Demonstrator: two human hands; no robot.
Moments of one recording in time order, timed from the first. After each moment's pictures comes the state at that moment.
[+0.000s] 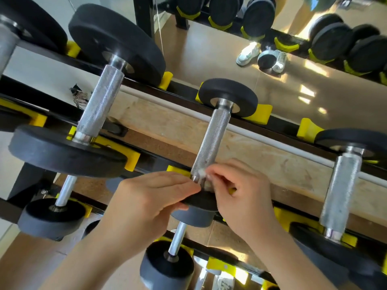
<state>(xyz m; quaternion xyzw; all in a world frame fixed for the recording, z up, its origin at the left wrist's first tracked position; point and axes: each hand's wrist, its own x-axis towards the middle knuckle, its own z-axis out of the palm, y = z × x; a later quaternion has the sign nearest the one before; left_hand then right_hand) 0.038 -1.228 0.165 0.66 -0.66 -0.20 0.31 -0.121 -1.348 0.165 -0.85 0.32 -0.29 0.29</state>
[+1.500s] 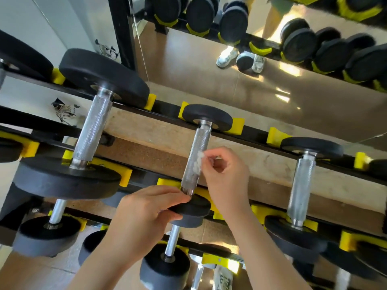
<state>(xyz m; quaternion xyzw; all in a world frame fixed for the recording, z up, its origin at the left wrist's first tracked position) 0.032 -1.239 0.189 0.69 -0.61 -0.23 0.30 -0.102 -1.364 0.177 -0.71 0.52 -0.32 0.35</state>
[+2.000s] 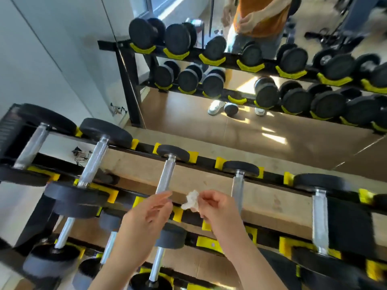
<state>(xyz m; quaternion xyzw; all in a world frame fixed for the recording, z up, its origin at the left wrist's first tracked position) -0.083 -1.241 0.284 0.77 -0.37 -0.32 0.41 -0.227 -1.338 0.286 -0.50 0.50 -0.24 0.66</state>
